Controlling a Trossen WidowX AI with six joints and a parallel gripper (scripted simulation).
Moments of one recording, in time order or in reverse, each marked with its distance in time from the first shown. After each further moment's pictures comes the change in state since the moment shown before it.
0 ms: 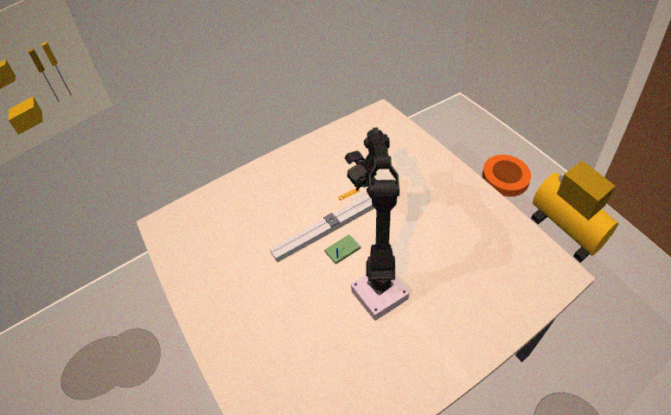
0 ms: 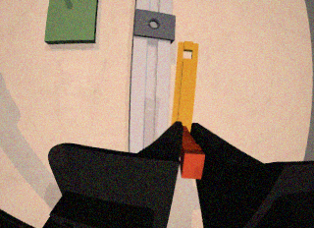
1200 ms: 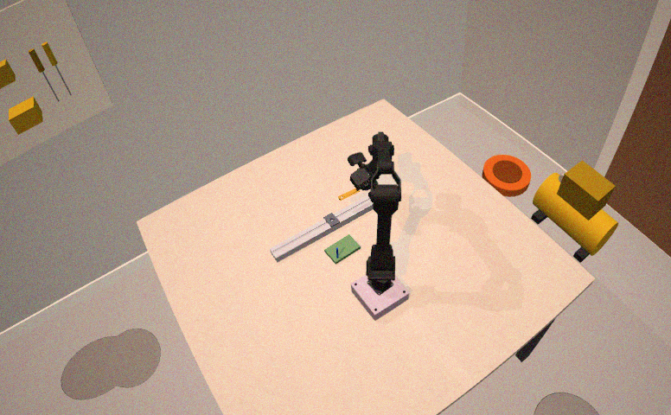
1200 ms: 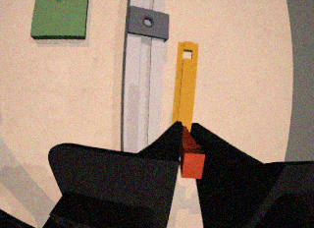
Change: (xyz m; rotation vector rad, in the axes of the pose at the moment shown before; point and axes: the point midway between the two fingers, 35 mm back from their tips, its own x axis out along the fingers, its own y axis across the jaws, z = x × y) arm 0.000 0.008 -0.001 -0.034 -0.004 -0.116
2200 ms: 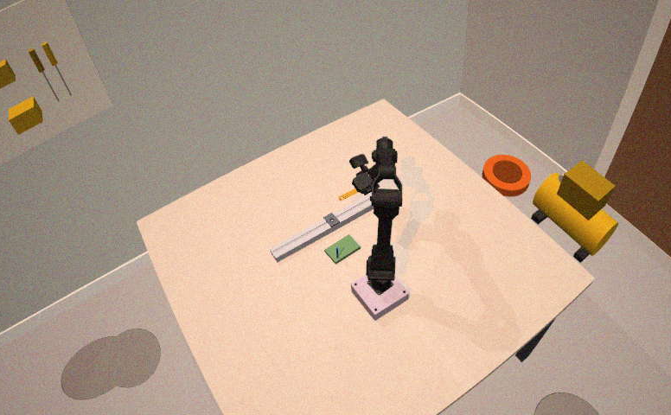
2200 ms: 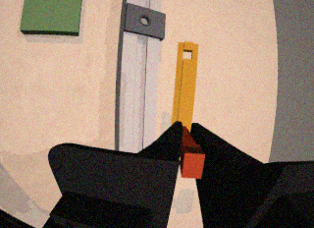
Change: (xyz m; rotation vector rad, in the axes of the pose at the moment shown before) arm -0.001 0.007 0.001 -0.035 0.002 -0.095
